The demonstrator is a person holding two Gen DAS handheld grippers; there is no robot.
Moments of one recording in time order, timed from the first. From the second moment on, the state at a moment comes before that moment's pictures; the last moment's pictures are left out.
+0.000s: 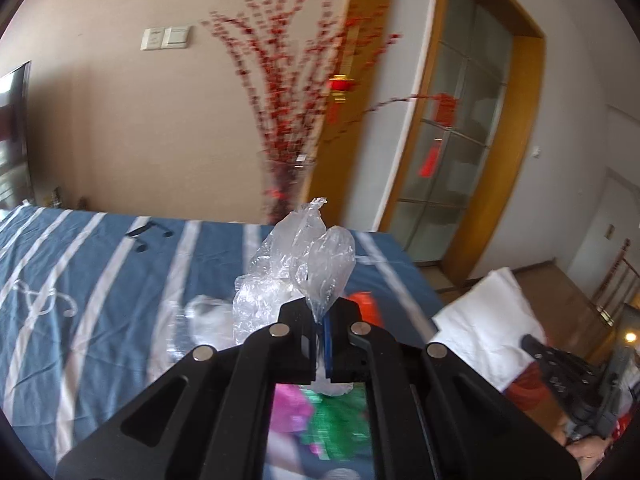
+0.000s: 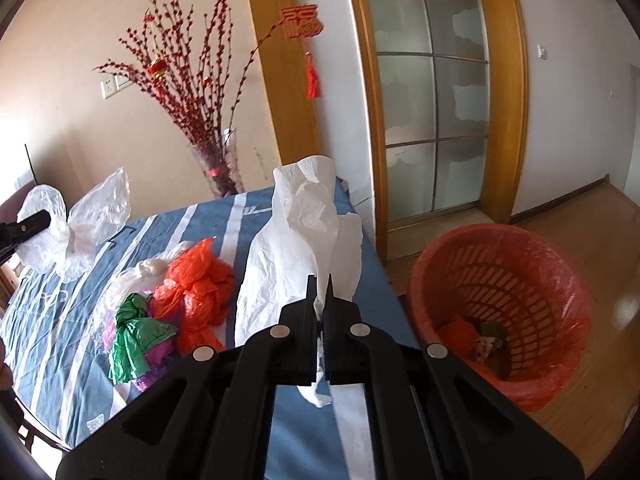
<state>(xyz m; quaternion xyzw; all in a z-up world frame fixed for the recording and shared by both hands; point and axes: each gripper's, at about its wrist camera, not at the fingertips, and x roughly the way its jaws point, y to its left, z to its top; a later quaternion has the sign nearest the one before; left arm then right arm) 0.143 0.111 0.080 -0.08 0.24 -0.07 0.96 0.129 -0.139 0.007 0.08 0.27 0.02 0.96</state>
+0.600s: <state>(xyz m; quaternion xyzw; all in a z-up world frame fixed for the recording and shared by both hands) 0.144 -0.017 0.076 -0.07 0.26 -0.21 0.94 0.108 -0.214 0.002 0.11 0.26 -0.06 0.96</state>
